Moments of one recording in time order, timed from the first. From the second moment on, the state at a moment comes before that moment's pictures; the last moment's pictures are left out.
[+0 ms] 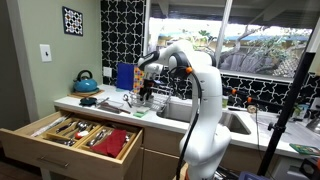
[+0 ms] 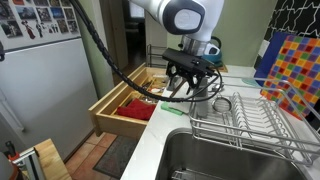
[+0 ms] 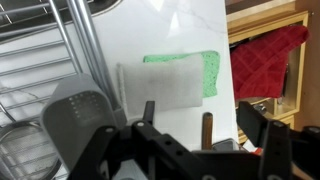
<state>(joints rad) -0.26 0.20 -0.18 -1.74 0.25 1.87 -0.72</state>
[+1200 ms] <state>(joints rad) -0.23 0.05 -0.17 -1.55 0.05 1.56 -0.34</state>
